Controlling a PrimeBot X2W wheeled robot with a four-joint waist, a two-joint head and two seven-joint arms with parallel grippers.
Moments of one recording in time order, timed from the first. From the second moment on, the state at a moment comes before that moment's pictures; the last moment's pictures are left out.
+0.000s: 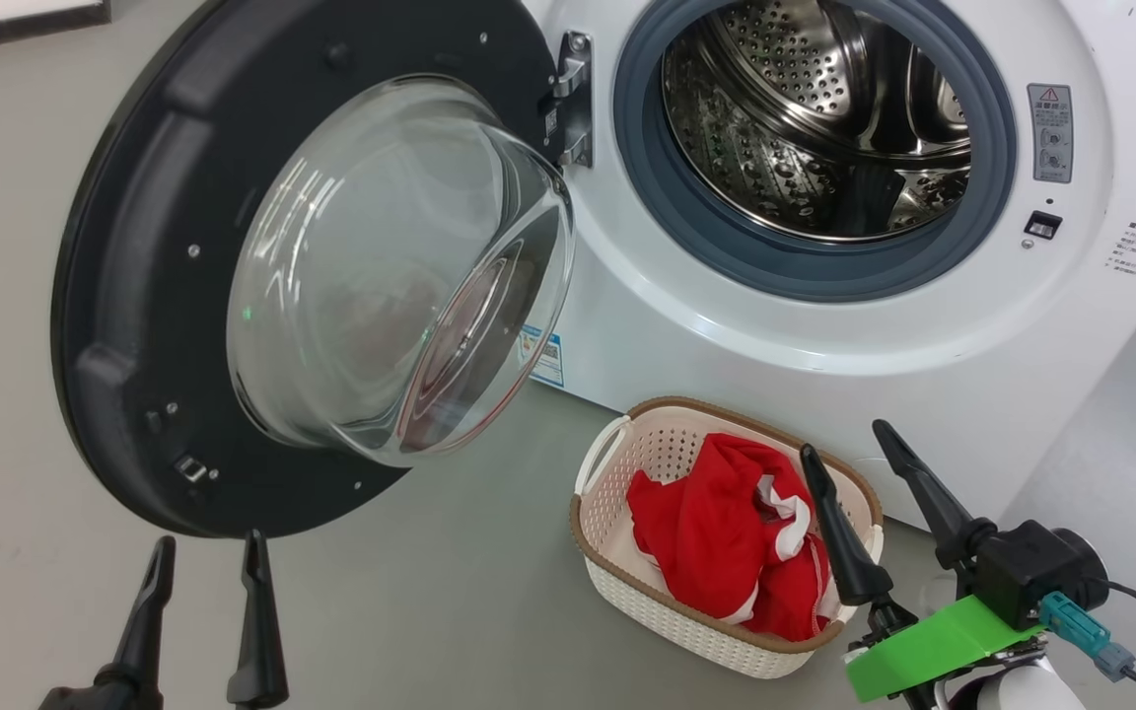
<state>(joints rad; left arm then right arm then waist) 0.10 0.11 -0.03 -0.12 -0.25 0.13 -0.16 -0.07 -0.06 0.12 0.16 0.23 0.13 -0.26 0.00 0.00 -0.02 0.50</state>
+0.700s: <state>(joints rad) 0.04 0.12 -0.02 -0.15 -0.20 0.19 -0.21 -0.07 -0.06 0.13 0.17 0.24 0.13 -0.26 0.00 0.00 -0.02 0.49</state>
